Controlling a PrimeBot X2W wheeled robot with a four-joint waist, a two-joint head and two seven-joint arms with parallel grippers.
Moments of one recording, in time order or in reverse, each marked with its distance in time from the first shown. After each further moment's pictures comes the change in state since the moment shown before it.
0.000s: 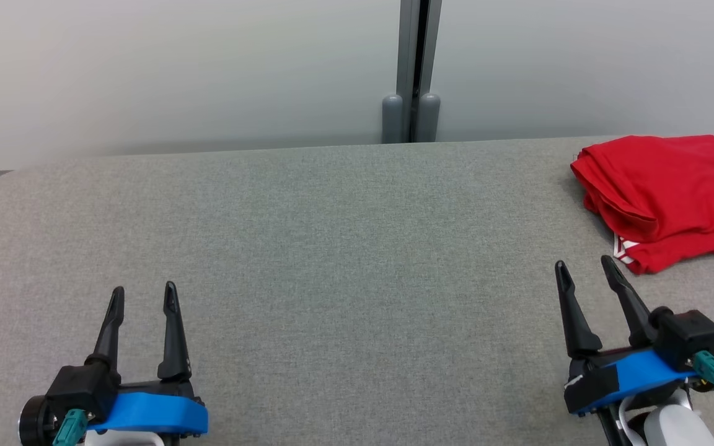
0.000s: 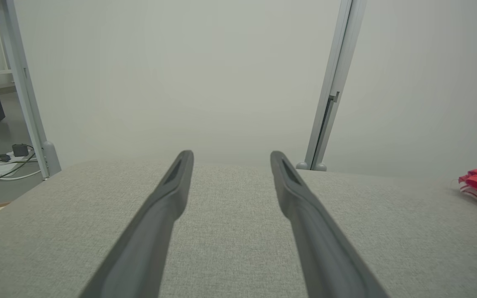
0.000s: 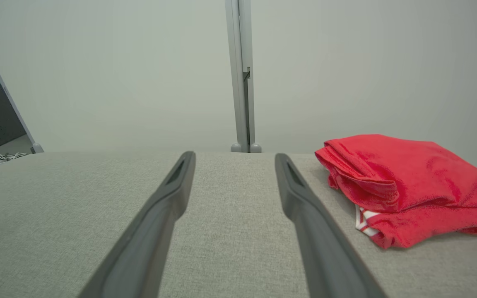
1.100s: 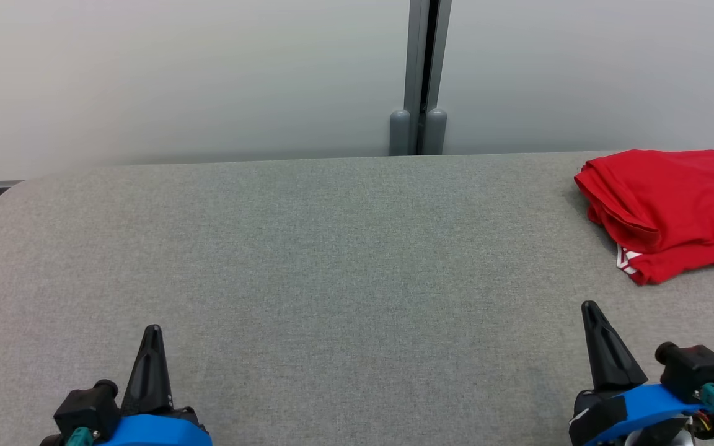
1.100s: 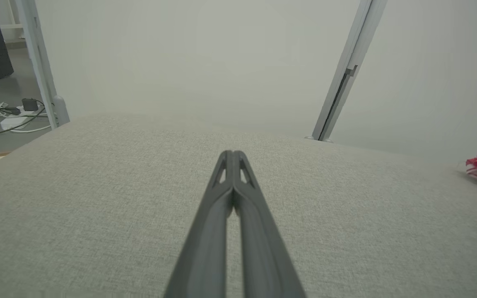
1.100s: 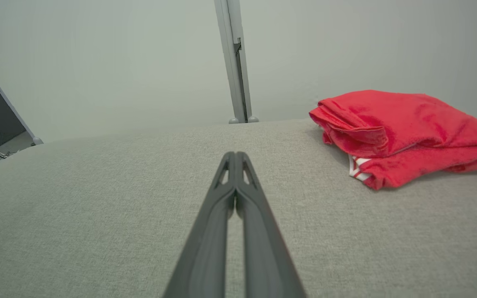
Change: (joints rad) left arm 0.043 -0.005 -0.011 0.093 -0.057 0.009 0.024; right arm 0.139 0.058 -0.066 -0.082 0.007 0.000 0.091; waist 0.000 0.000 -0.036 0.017
